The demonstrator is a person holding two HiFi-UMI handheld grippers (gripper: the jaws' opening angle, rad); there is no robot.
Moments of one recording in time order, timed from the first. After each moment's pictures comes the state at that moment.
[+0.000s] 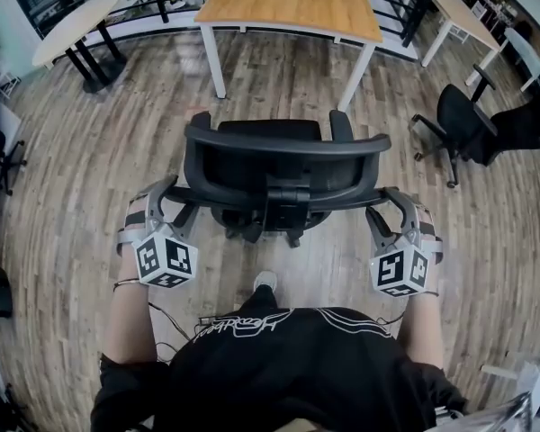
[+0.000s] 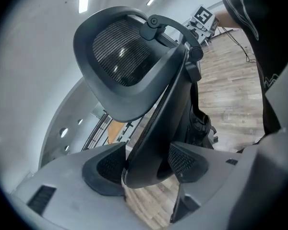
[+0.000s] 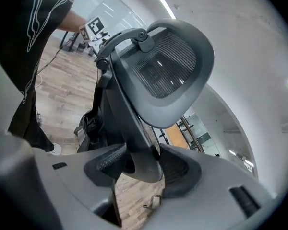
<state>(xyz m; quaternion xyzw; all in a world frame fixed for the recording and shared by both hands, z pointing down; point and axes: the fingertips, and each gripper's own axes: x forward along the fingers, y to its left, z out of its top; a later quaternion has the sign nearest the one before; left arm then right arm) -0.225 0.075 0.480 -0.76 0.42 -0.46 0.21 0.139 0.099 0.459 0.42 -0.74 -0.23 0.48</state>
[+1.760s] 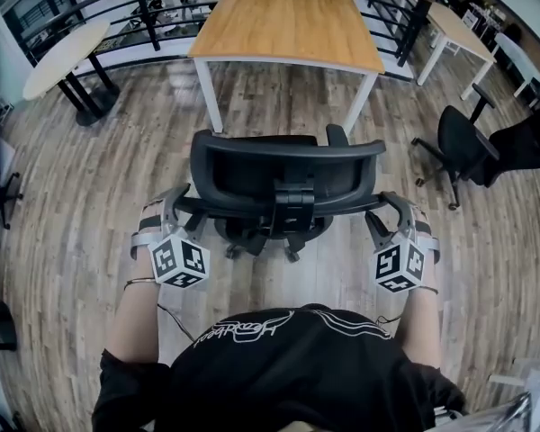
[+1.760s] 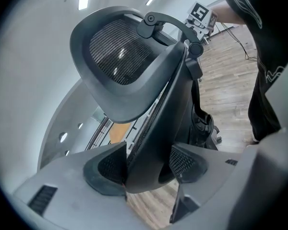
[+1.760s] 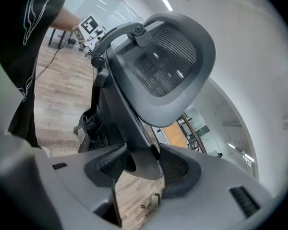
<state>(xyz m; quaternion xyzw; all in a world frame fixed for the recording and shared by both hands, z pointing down) -0.237 -0.090 0.488 -0.76 0.41 -0.45 0.23 0.125 -0.052 0.464 0.44 -0.72 -0.20 0.50</state>
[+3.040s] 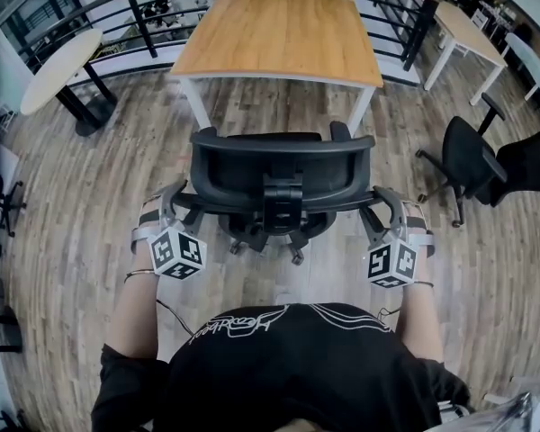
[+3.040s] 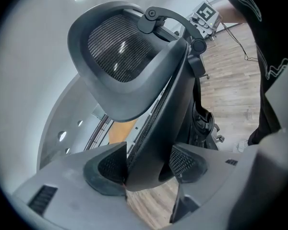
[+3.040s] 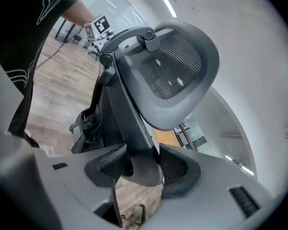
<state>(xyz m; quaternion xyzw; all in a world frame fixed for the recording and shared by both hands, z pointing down) -0.152 -0.248 0.485 -0.75 0.42 -0.47 0.22 0.209 -0.216 0.461 0.42 -0.72 -0.26 0.48</state>
